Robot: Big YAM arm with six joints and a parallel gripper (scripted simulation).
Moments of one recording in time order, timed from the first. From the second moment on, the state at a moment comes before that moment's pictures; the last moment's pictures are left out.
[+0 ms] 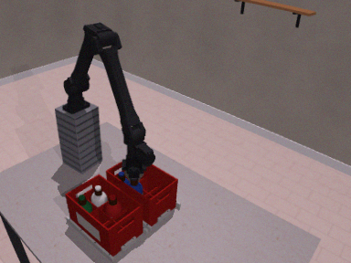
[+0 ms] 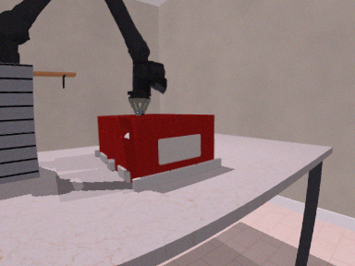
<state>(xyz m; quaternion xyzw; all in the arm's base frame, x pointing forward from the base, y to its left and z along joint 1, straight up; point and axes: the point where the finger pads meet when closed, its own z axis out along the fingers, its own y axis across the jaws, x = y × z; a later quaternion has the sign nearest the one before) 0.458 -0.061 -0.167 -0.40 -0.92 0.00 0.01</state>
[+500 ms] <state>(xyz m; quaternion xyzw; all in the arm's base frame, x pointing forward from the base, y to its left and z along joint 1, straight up) 0.460 -0.061 -0.167 -0.40 -0.92 0.00 0.01</state>
